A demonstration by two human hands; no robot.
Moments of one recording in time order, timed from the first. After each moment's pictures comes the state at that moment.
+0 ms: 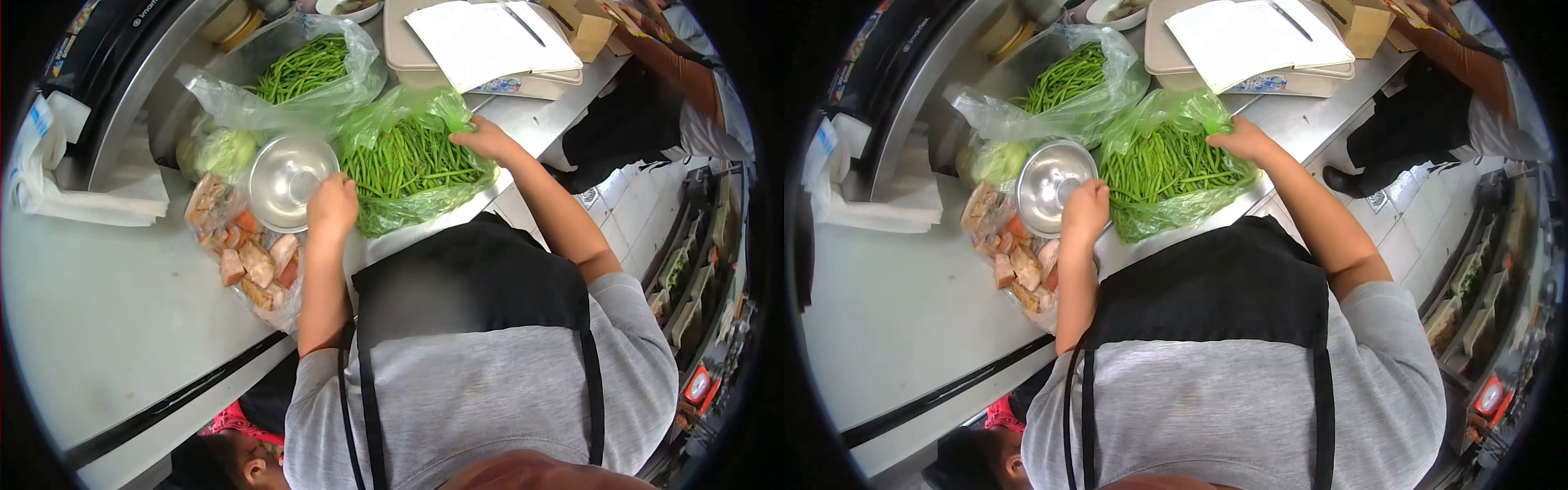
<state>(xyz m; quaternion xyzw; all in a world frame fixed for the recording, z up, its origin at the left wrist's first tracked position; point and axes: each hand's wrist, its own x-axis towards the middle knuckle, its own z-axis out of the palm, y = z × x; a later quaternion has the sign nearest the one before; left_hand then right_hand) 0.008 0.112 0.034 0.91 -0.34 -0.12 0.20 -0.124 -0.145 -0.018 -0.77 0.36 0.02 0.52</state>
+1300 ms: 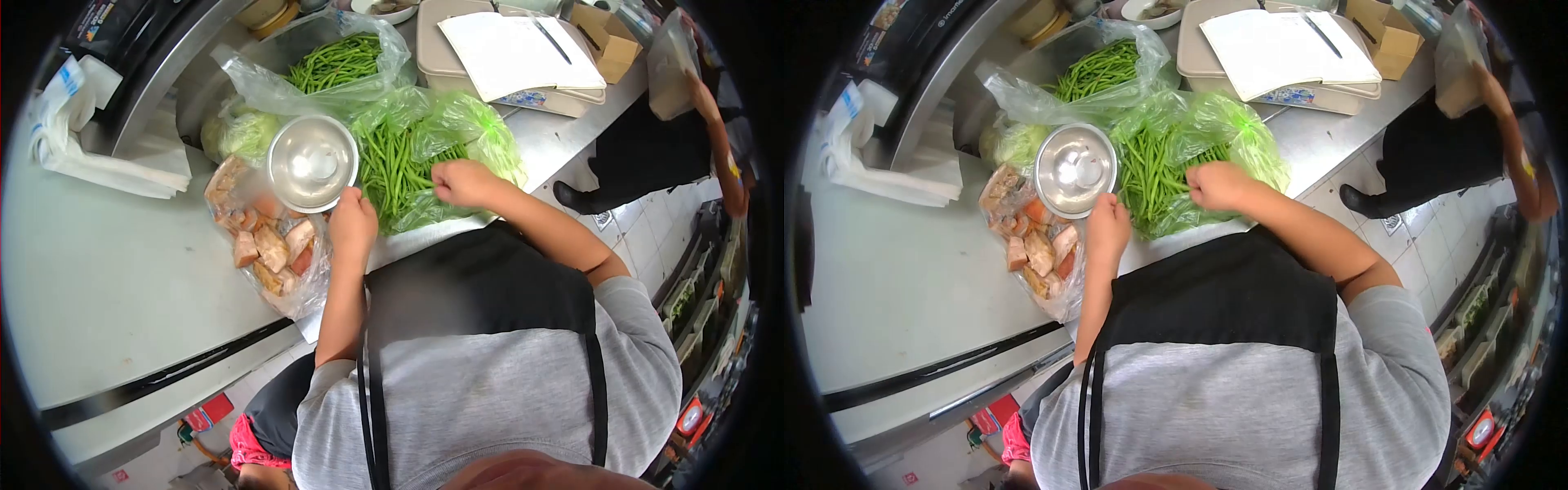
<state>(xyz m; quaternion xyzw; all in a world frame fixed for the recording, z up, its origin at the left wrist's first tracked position) -0.015 0.139 0.007 0.93 -0.24 -0.05 0.28 -0.111 -0.062 0.001 -0.96 0.05 0.04 0.28</state>
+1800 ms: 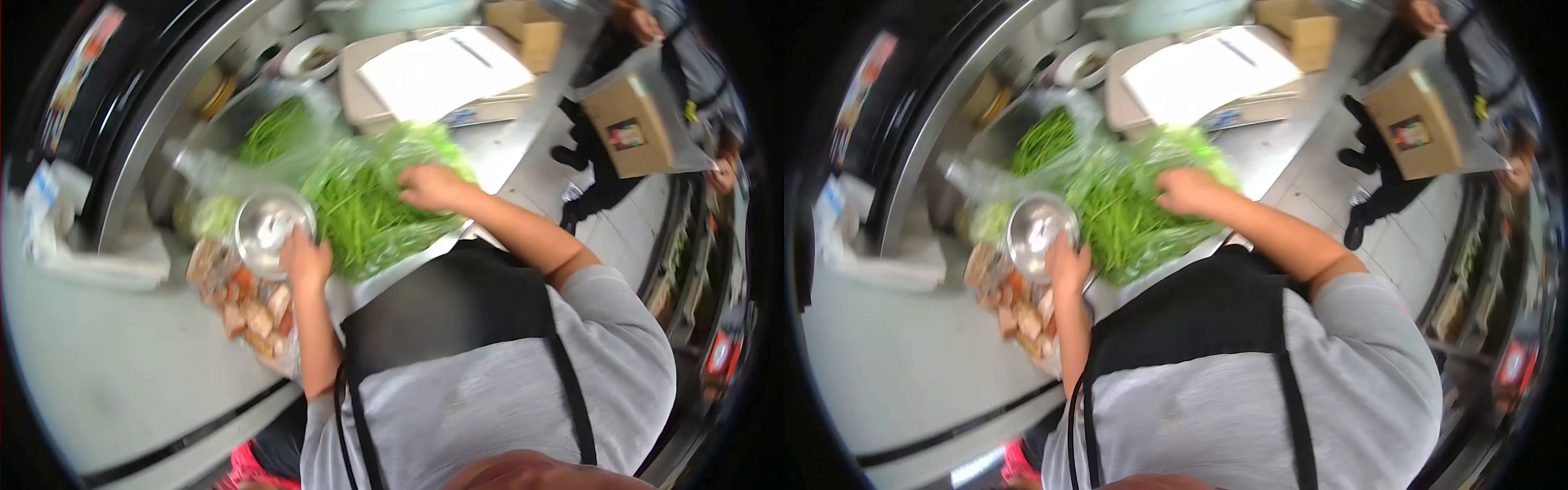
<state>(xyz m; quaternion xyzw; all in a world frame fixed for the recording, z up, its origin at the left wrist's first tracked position) 0.017 0.123 0.012 0.95 -0.30 -0.01 0.11 -0.121 -0.108 0.009 -0.94 0.18 -0.04 0.28</state>
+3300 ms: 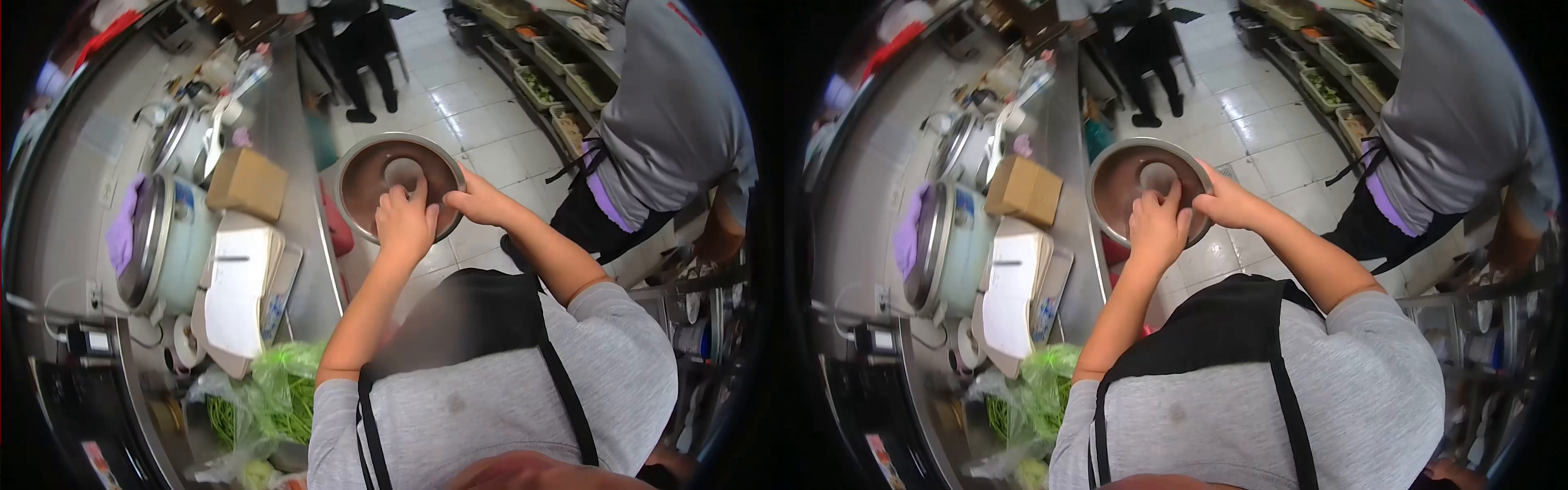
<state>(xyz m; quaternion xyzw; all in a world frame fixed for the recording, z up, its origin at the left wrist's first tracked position) -0.353 -0.200 0.075 0.40 -0.89 -0.03 0.22 -0.509 -0.175 0.077 -0.59 0.49 -0.47 0.44</state>
